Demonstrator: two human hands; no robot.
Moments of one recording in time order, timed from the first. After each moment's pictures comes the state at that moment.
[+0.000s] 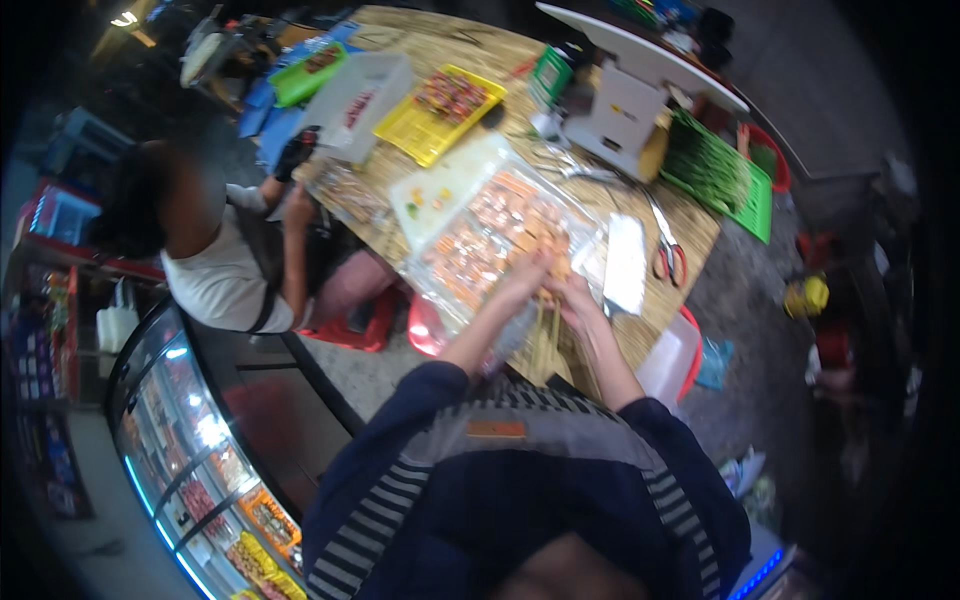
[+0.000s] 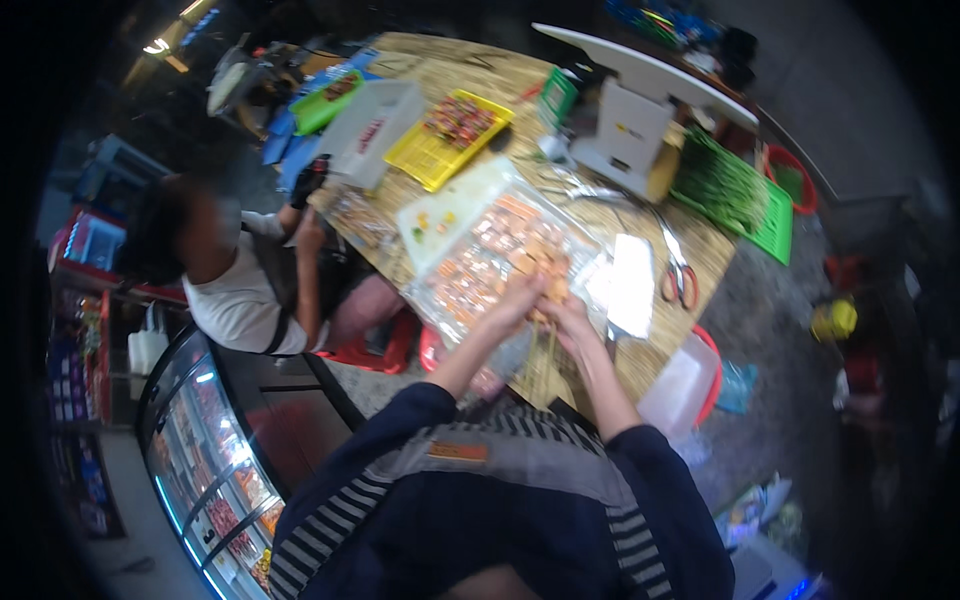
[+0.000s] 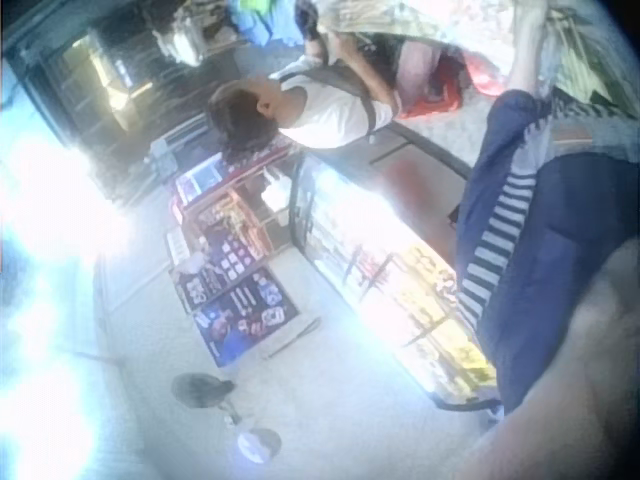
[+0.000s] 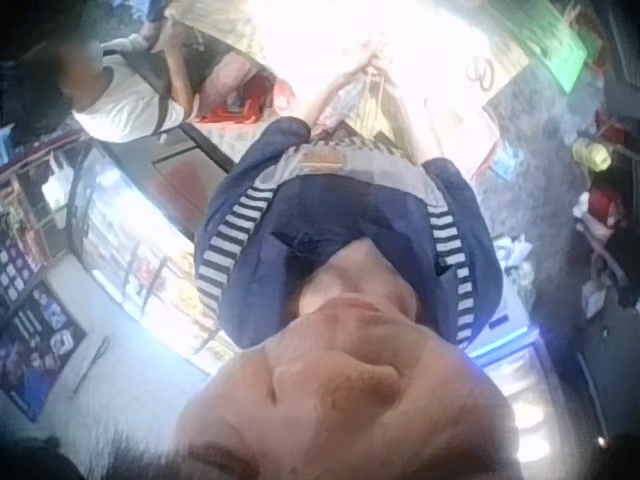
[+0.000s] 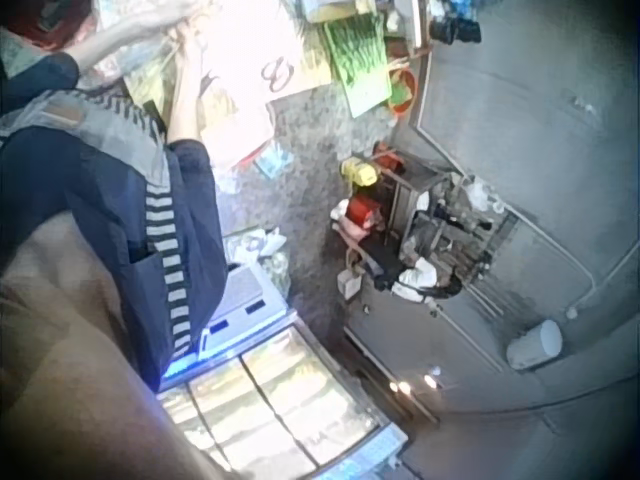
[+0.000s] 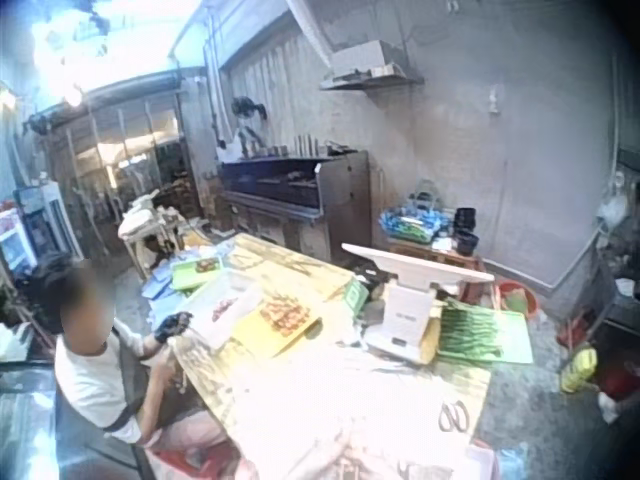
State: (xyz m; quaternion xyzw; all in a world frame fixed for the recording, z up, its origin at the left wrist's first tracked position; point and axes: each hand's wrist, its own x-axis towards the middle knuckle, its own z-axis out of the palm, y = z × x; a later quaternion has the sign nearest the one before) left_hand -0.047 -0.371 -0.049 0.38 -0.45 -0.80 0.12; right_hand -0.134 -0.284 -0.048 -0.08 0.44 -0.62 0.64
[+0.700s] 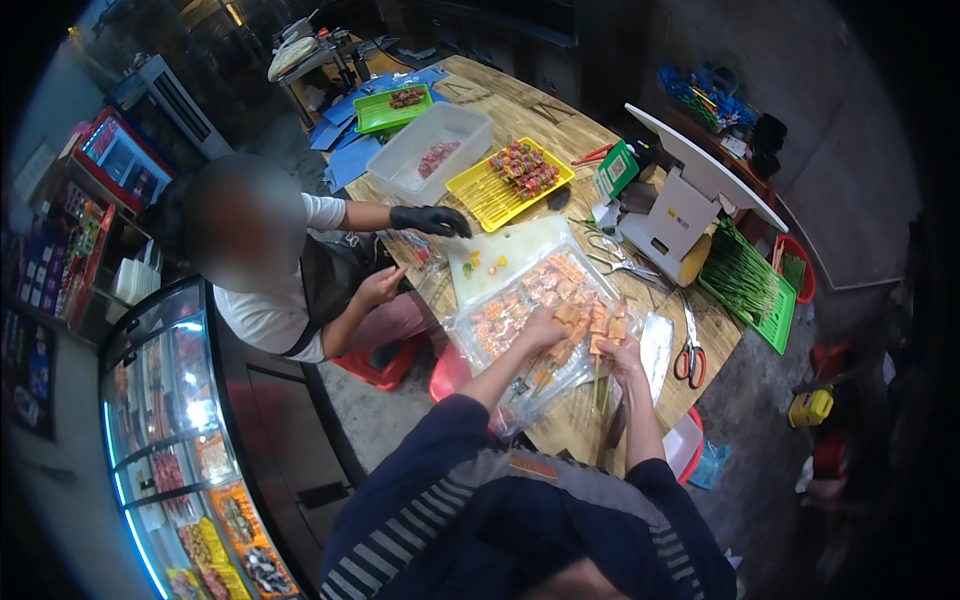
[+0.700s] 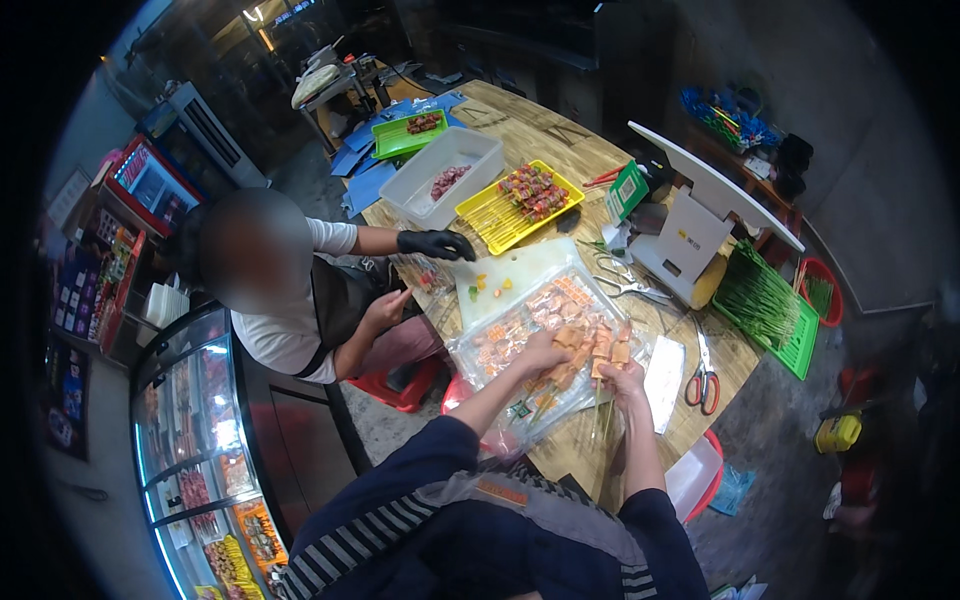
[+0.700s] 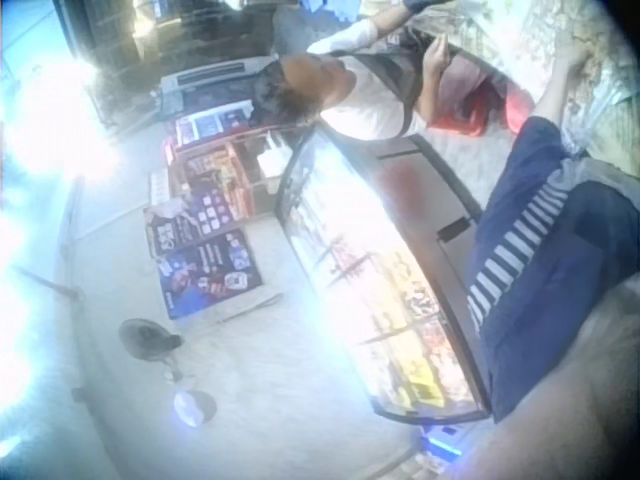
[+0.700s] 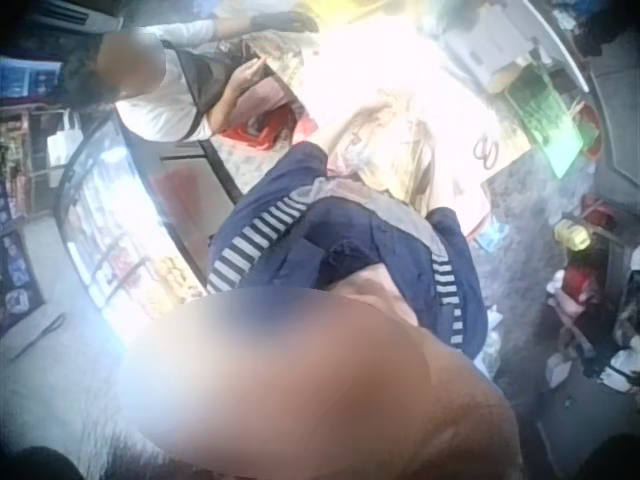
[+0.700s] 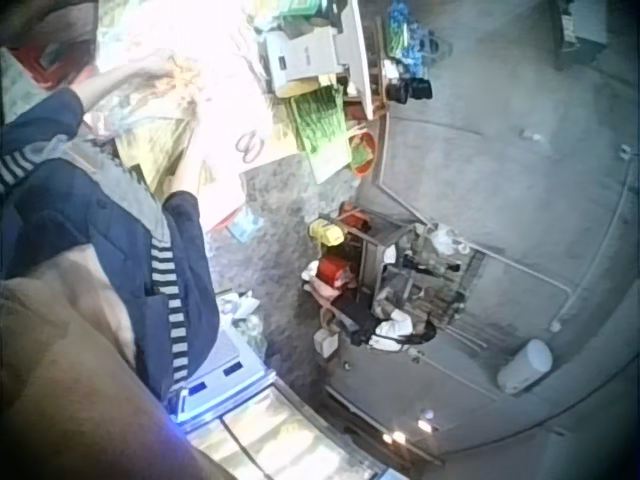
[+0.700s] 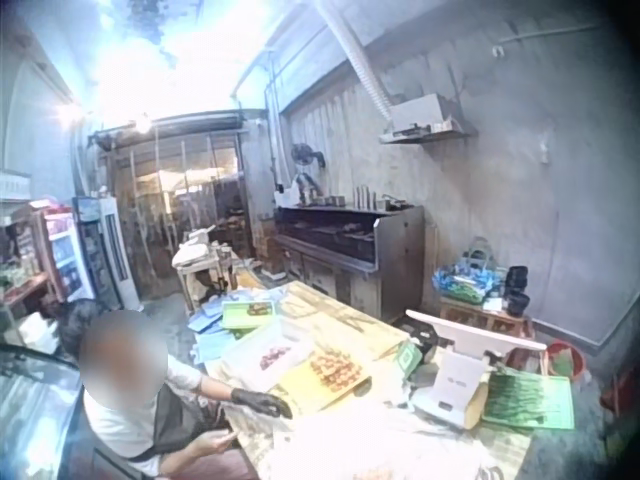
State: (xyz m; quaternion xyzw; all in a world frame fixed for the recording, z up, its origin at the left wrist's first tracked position) left_hand -0.026 -0.430 -0.048 0.47 -0.69 -0.54 0.11; right_hand -0.184 -0.313 -0.056 -0.14 0.53 -0.61 0.57
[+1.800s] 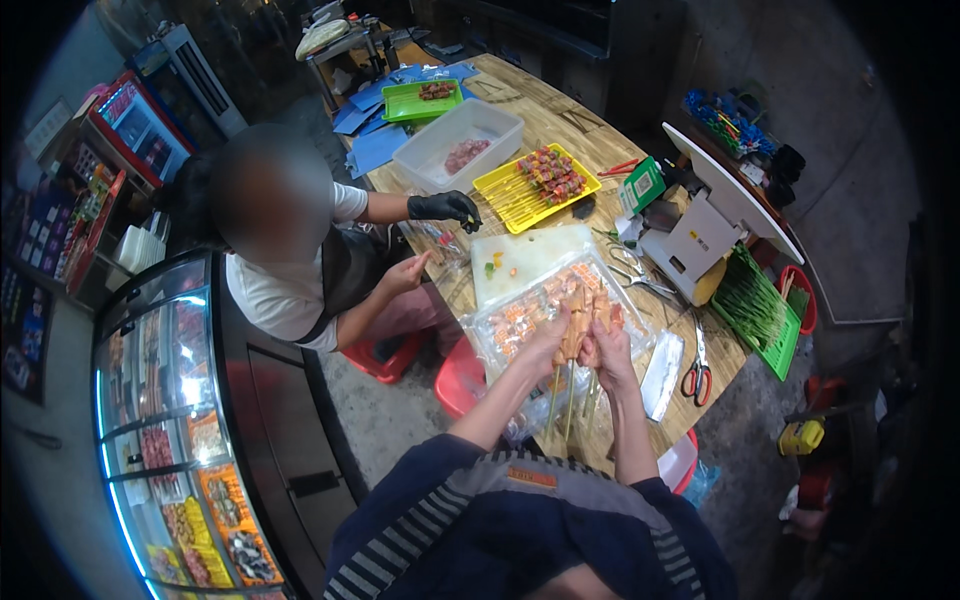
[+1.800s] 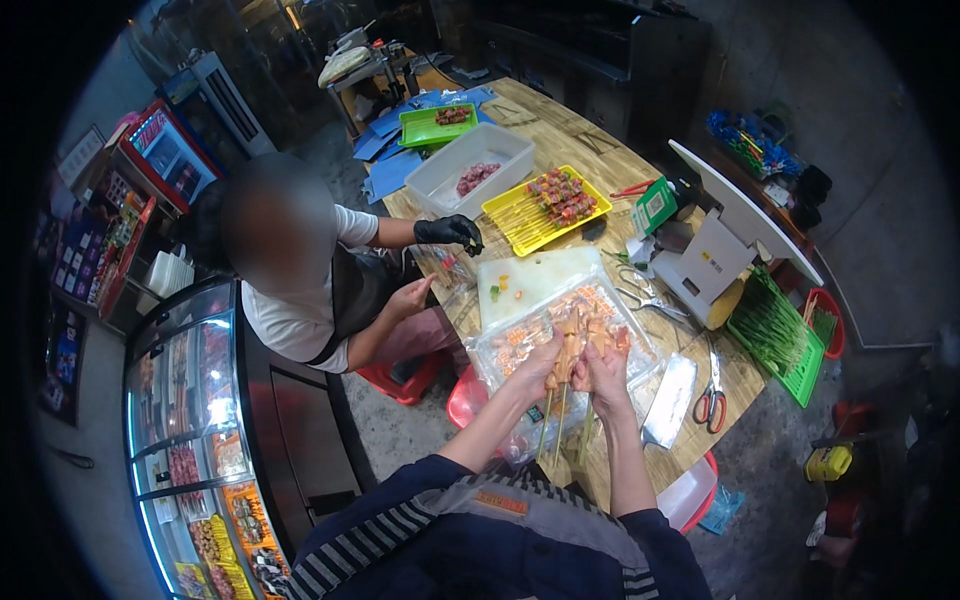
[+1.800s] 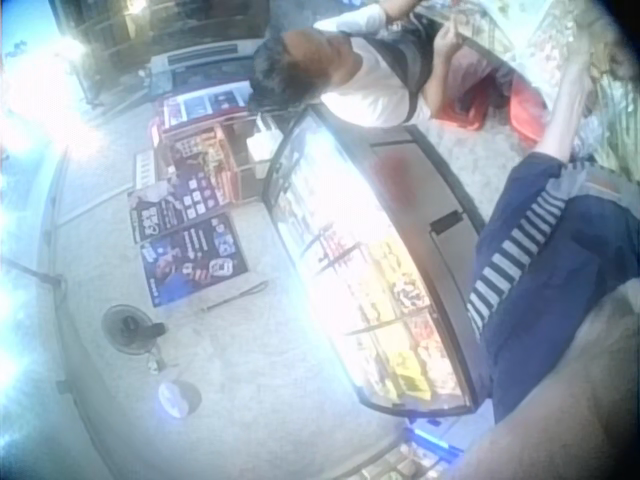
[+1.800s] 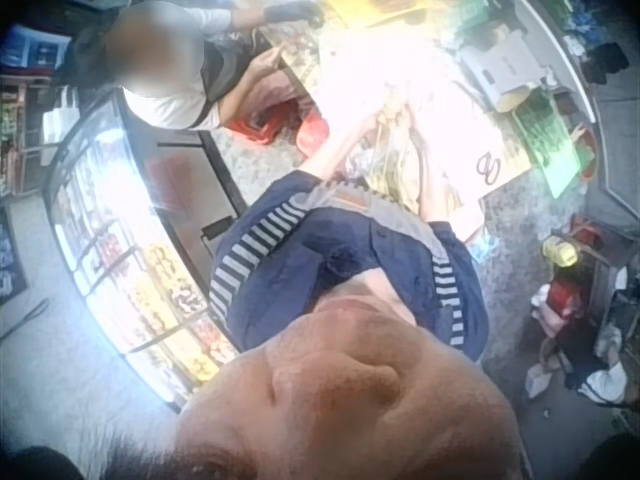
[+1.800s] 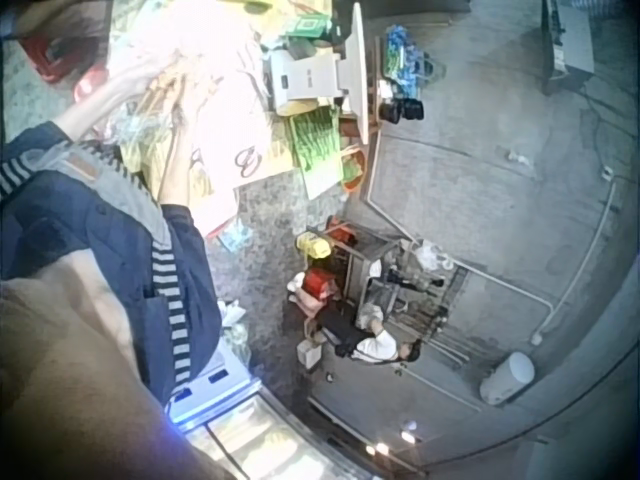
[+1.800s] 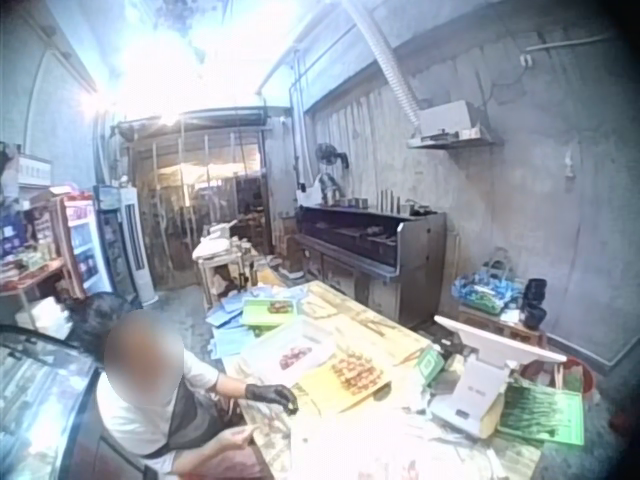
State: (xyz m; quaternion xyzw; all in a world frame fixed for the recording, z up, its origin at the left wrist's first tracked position) left_hand 0.006 -0.401 0.014 0.28 -0.26 -0.88 0.27; right_hand -0.111 -0.340 0.029 -0.25 0.41 -0.62 0.62
